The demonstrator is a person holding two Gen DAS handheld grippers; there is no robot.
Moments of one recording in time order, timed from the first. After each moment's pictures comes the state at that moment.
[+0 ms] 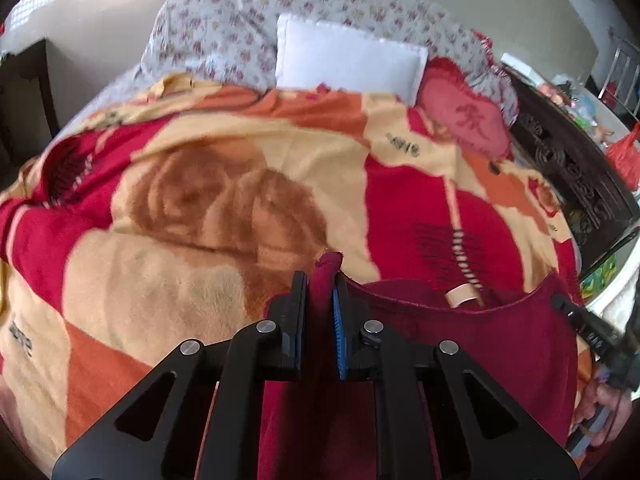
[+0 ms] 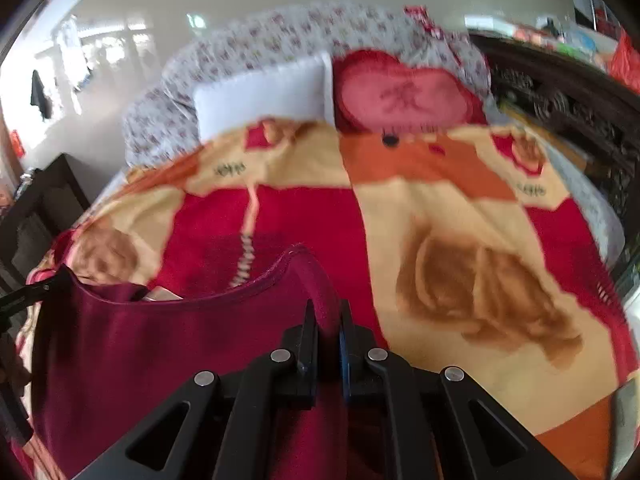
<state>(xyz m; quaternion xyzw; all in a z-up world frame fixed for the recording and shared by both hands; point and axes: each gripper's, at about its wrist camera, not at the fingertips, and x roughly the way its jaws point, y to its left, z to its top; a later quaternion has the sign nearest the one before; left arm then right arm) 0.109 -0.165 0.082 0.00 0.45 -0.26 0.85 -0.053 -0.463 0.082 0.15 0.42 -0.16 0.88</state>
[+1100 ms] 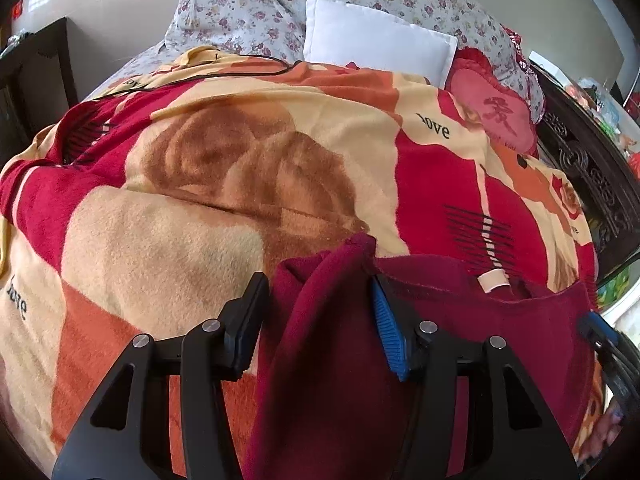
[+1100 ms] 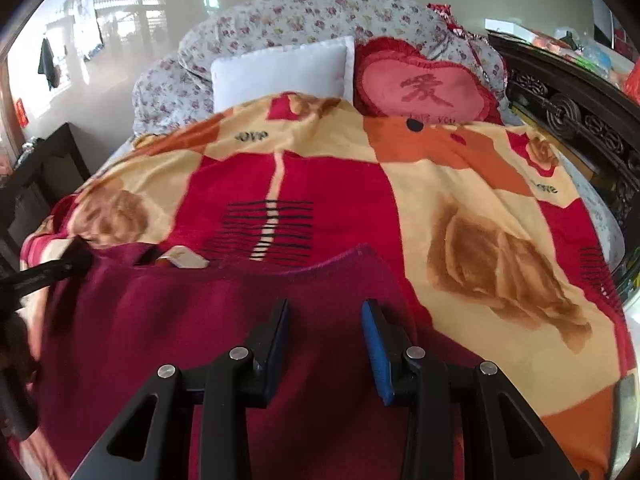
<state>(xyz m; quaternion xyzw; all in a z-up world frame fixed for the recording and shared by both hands) 0.099 -0.161 0.066 -0.01 0.47 -0.22 0.86 -0.078 -0.416 0.105 0.10 0.41 -0.15 0.90</state>
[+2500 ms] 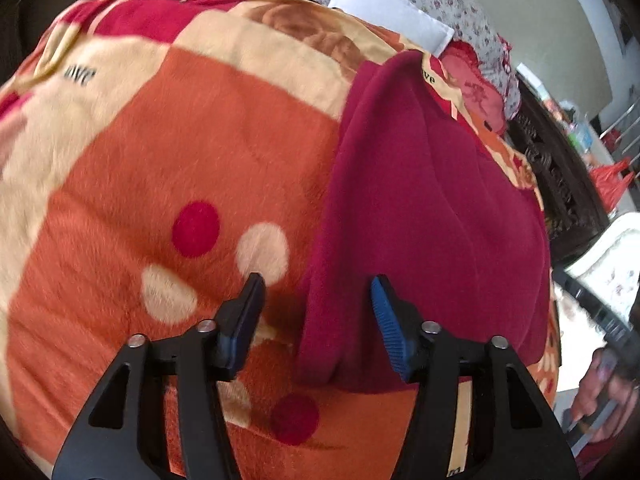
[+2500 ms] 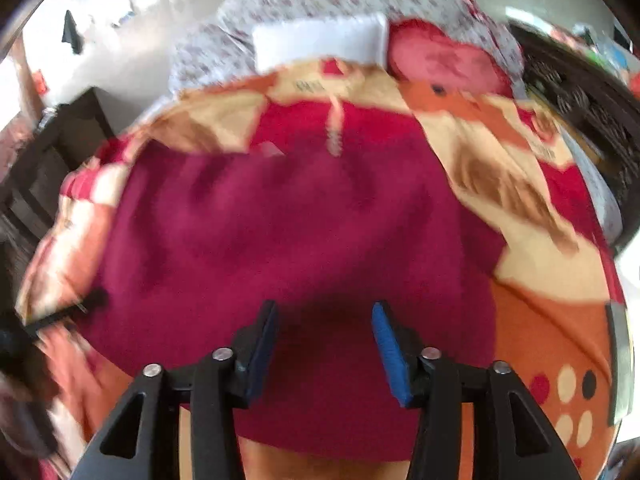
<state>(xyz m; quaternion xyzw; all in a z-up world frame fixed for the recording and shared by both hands) -0.023 -0.043 0.026 -0.12 0.53 -0.25 0.80 -0.129 -0.322 0.122 0.09 0.45 -0.09 0.88</state>
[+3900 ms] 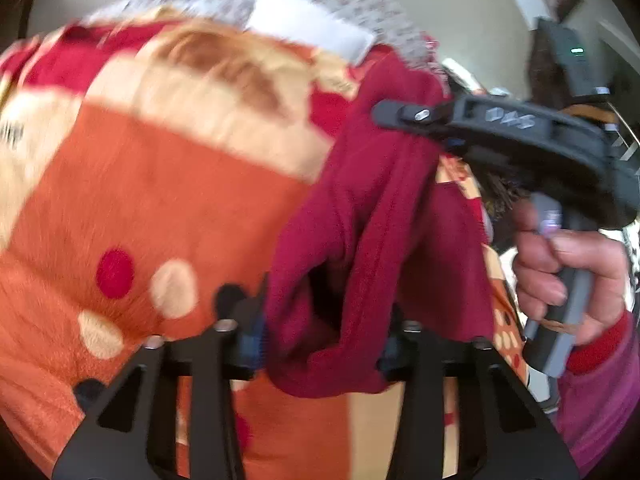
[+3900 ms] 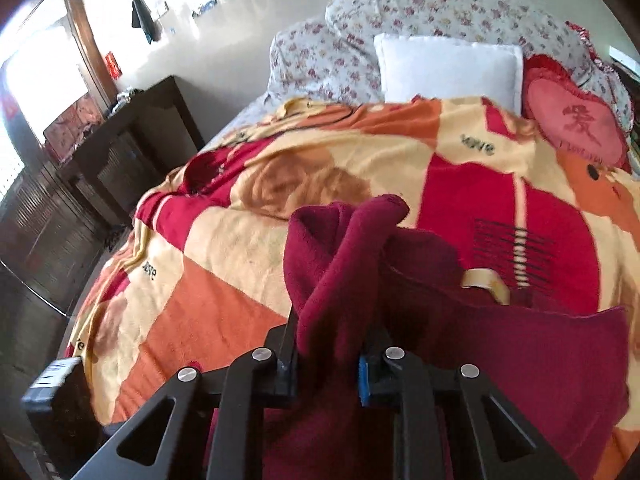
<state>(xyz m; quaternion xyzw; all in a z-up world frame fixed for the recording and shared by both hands) -0.031 -0.073 0.069 -0.11 0.47 -0.38 0.79 0.004 -0.257 0.140 0.11 0.44 0.04 0.89</state>
